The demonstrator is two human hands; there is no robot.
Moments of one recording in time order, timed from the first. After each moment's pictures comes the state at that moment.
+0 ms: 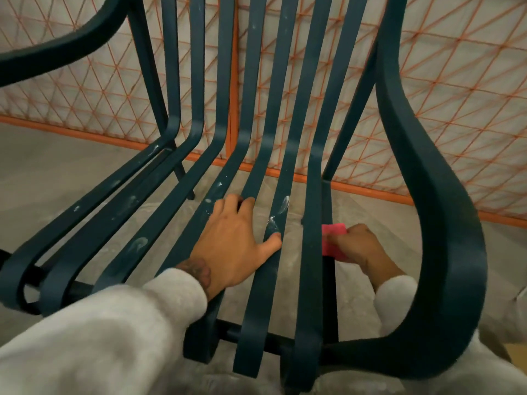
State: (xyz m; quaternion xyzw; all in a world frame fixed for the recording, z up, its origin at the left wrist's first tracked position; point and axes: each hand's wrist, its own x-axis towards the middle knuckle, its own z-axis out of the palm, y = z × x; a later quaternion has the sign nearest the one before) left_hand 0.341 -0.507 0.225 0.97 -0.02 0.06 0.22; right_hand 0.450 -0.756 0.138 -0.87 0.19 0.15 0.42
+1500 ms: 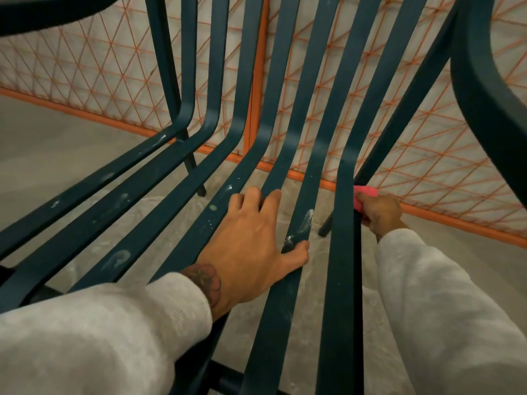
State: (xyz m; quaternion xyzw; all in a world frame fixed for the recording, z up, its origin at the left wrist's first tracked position) left_hand 0.380 -0.510 0.217 0.98 -0.01 0.03 0.20; right_hand 0.603 -0.742 0.111 -0.74 0.28 0.04 0.61
